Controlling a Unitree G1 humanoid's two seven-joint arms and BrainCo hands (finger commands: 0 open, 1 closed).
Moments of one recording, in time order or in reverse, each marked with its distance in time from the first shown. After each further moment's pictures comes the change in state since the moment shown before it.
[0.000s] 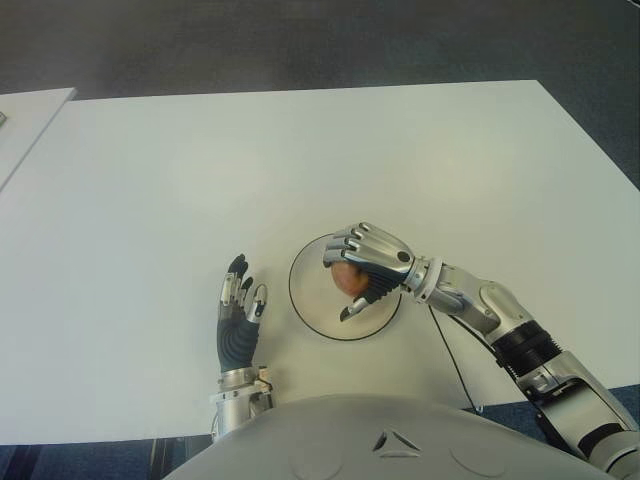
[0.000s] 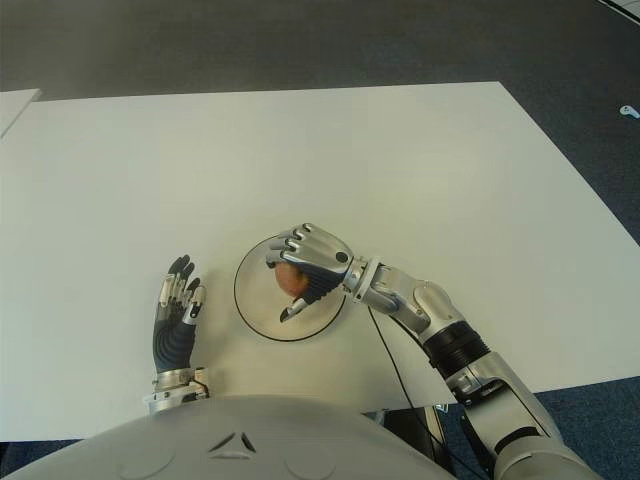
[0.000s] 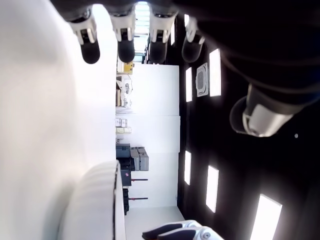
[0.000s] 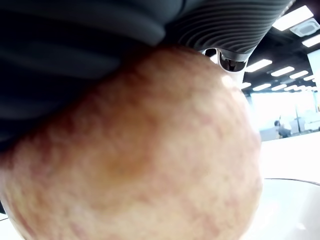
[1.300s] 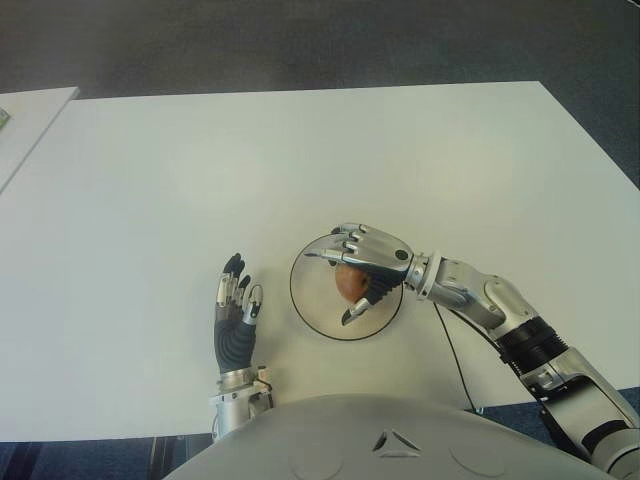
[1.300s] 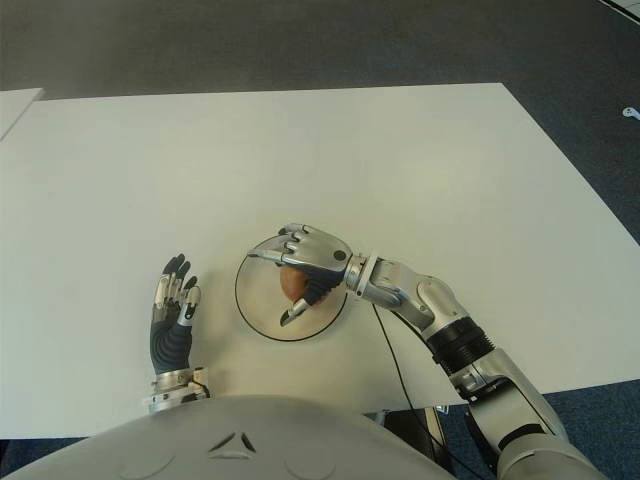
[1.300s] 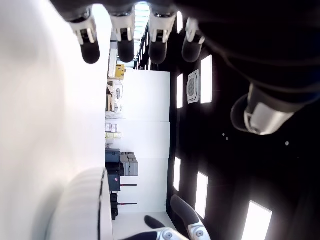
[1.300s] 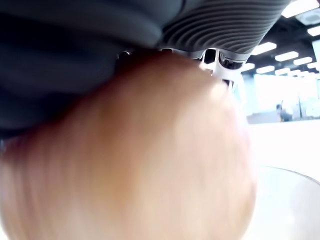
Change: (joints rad) left arm -0.015 -0.001 0.007 0.046 -0.028 -0.062 0.000; right arm -0.019 -0.024 -0.003 -0.047 0.031 0.009 0.176
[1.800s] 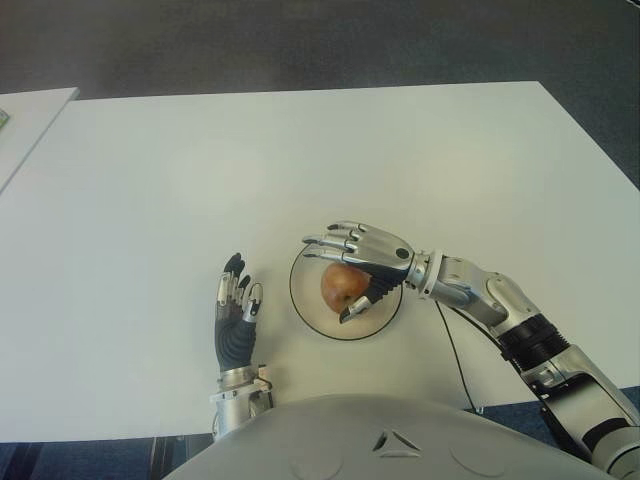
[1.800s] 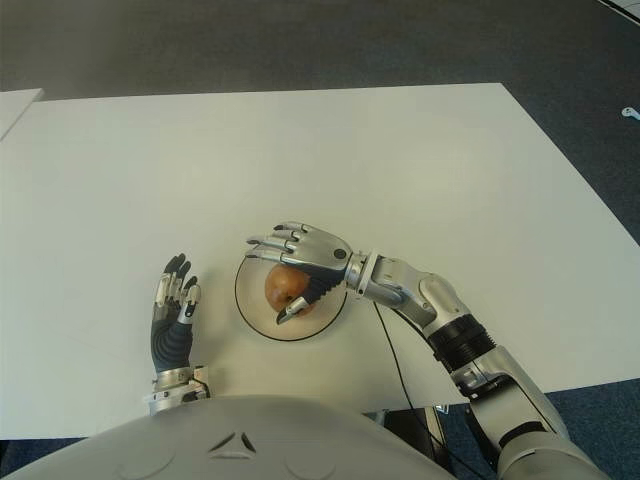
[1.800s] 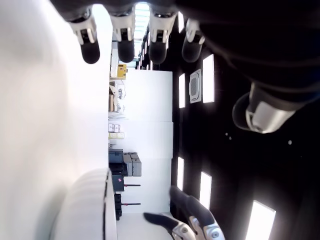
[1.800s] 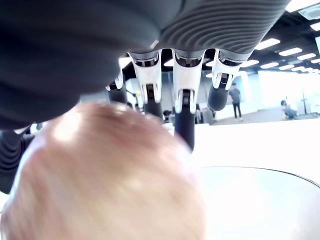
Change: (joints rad) left arm 0.002 -0.002 0.001 -0.021 0.017 0.046 0.017; right arm -0.011 -0.004 -0.005 0.002 0.035 -0.035 0.015
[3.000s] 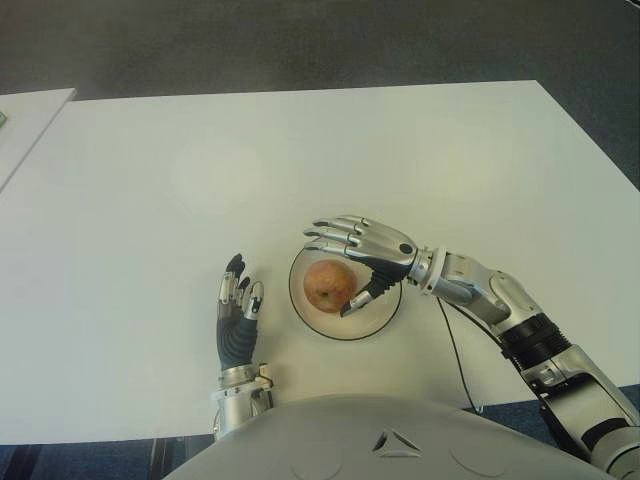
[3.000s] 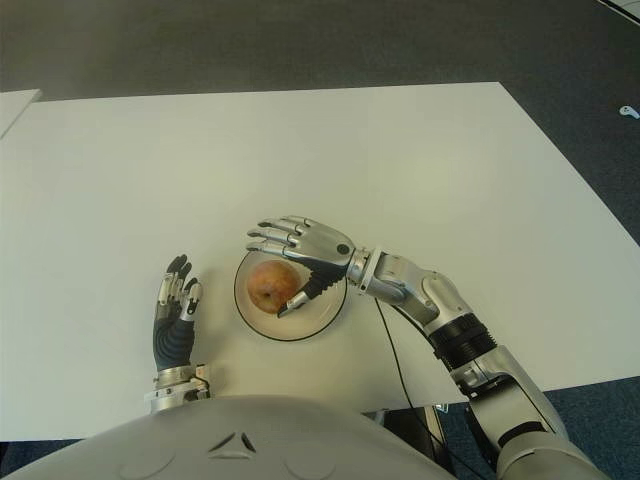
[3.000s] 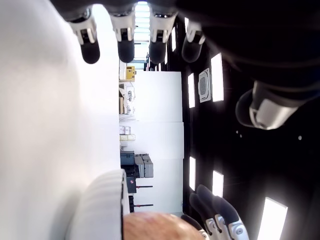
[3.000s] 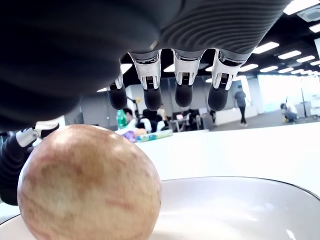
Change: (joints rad) left arm 0.007 0.001 -0.009 -0.038 0.050 0.058 0.041; right arm 0.001 0.005 -0.047 -0.015 0.065 0.023 0.030
